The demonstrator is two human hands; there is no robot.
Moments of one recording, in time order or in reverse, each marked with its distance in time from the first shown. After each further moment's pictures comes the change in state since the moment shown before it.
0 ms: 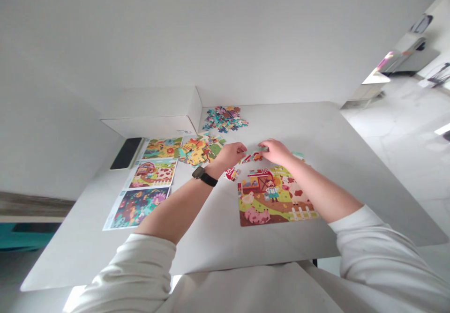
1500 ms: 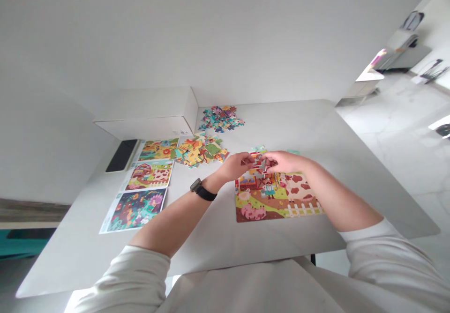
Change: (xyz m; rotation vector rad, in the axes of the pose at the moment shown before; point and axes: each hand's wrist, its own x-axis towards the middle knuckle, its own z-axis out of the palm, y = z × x) left_hand -0.037 0.029 0.022 -0.263 -0.160 0.034; right_hand -0.046 0.034 -0.021 0.445 -0.524 -0.154
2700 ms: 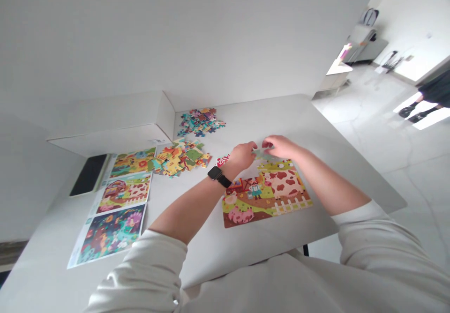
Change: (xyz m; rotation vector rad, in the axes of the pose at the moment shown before) left_hand 0.077 0.046 0.047 0.506 0.007 0.107; right_hand -0.015 0.021 -0.045 -0.523 0.383 0.174
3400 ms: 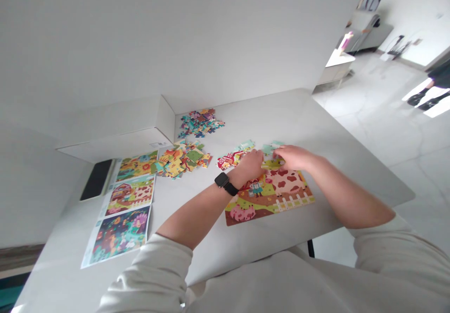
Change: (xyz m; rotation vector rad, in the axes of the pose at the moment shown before) left_hand -0.023 0.043 0.007 0.135 -0.203 0.052; right_hand -0.059 0.004 0.002 -0.216 -0.205 0.056
